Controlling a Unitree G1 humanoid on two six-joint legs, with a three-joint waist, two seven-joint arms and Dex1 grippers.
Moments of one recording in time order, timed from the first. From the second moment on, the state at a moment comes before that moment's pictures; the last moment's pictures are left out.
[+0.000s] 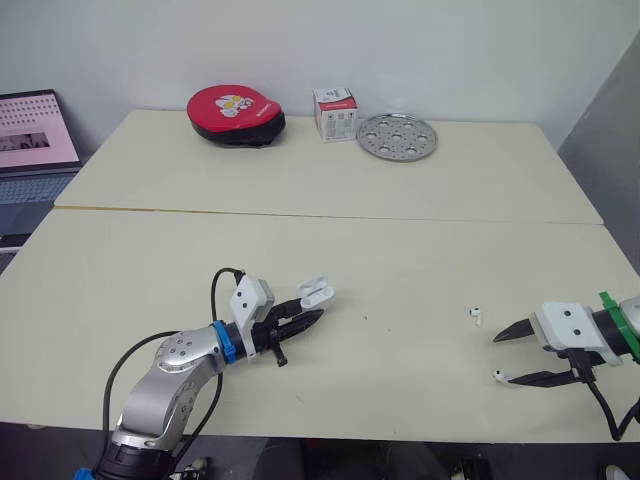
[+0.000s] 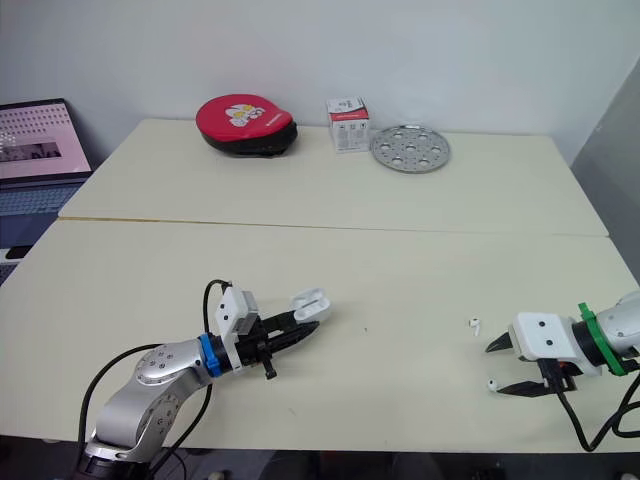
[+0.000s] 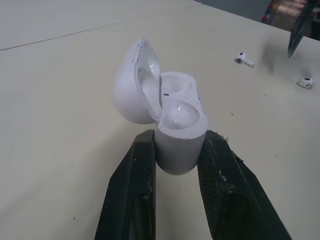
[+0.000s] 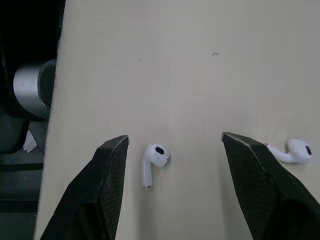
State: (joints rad) left arm -0.05 0.50 -0.04 -0.27 -0.43 0.34 -0.86; right arm 0.05 -1.24 -0.14 -0.33 0.28 0.19 1.42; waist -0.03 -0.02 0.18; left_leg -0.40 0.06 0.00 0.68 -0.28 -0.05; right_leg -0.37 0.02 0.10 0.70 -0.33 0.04
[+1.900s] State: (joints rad) left arm -0.16 0.41 -0.06 -0.19 -0.41 0.28 -0.82; right arm -0.50 -0.62 -0.07 -0.48 0.47 0.90 0.91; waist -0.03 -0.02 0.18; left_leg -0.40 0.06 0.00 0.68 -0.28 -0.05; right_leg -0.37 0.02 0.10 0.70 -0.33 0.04
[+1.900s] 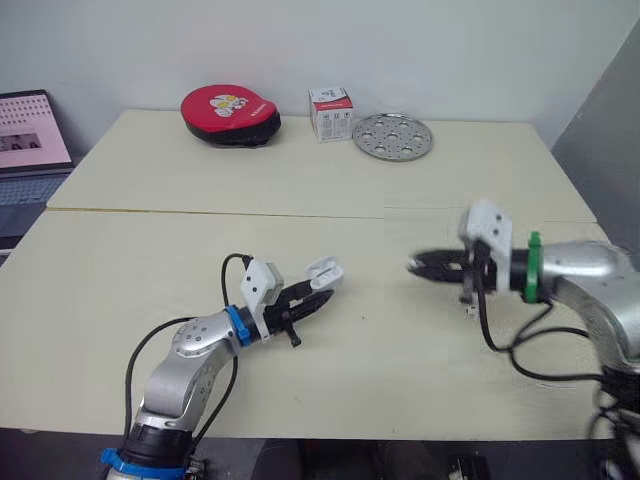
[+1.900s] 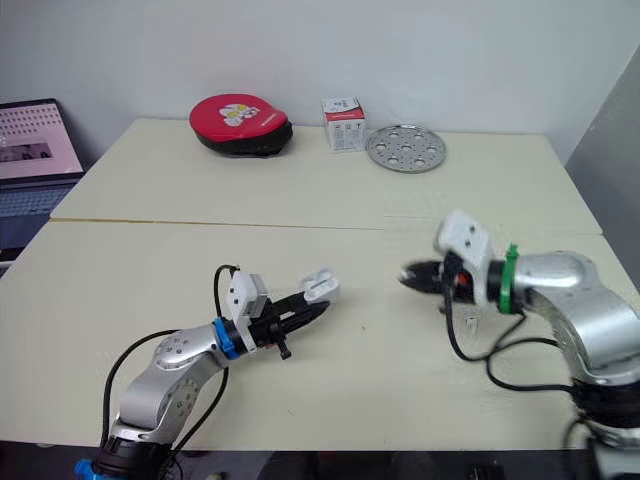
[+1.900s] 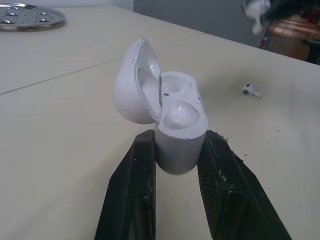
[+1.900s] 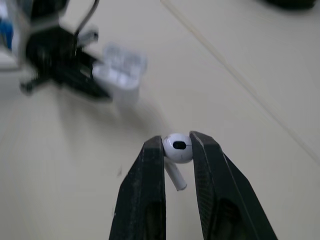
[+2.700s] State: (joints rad) left arm -0.25 0.38 -0.07 -0.15 -0.41 0.29 -0.82; right arm -0.32 -0.05 0.18 -0.32 0.42 0.48 0.55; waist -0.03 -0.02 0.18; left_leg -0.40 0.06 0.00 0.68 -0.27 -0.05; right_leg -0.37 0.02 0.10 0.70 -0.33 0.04
